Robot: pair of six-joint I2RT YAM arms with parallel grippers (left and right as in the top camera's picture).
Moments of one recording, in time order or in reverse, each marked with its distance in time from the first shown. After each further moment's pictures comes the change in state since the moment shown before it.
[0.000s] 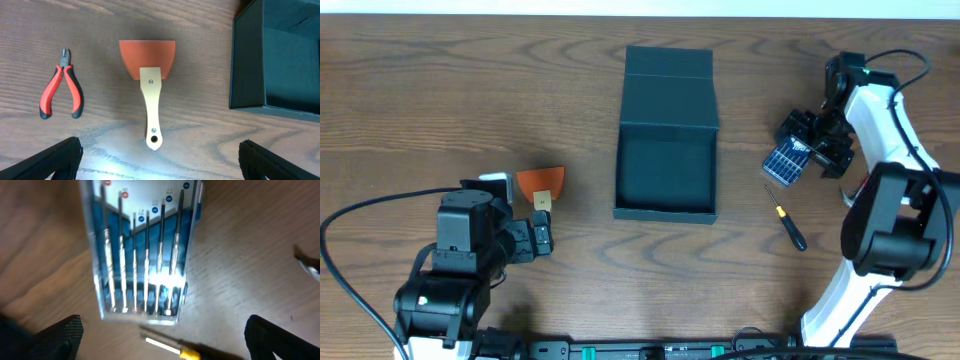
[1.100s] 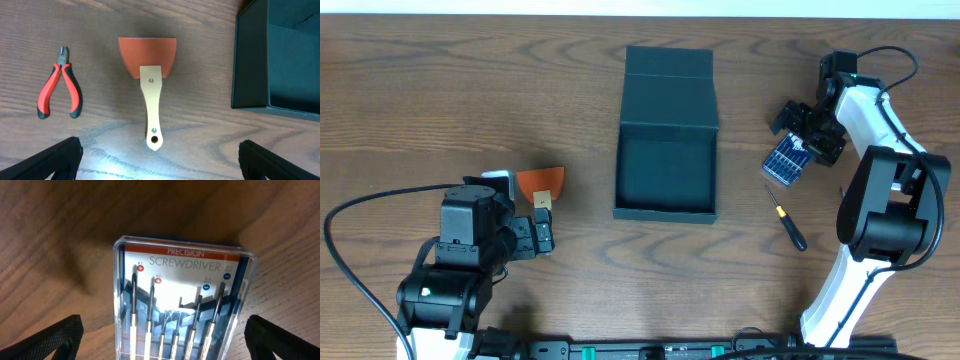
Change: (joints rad) left arm 0.000 0.031 0.000 0.011 0.000 0.000; right arm -0.002 0.085 -0.001 0.228 0.009 -0.020
